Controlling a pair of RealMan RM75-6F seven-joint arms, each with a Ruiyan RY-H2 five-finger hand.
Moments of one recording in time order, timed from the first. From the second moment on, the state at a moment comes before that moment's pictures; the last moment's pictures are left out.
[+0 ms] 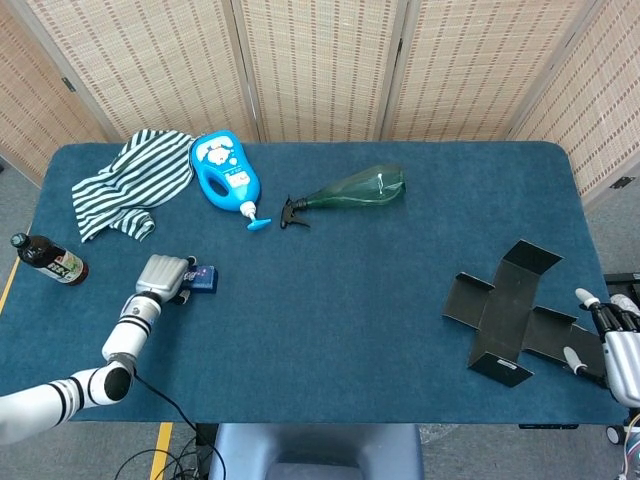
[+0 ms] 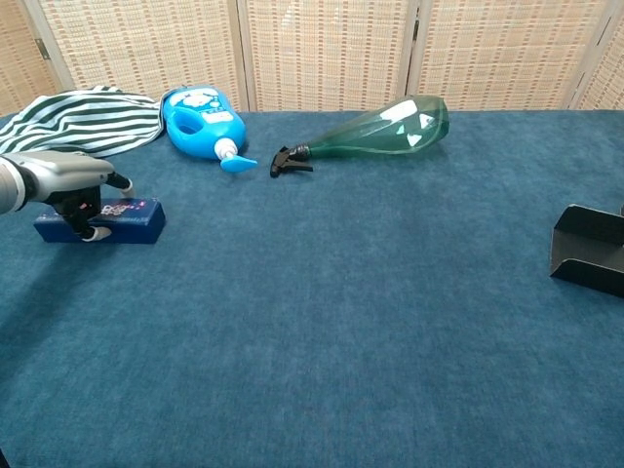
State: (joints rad) left arm -0.84 -1.47 -0.10 -1.26 0.75 0.76 0.54; right arm 0.01 -1.06 0.07 -1.63 -1.46 1.50 -0.02
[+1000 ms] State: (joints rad) left arm -0.47 -1.32 -0.05 -1.52 1.19 1.42 0.30; right arm 0.06 -1.06 0.07 -1.60 -1.52 1.47 0.03
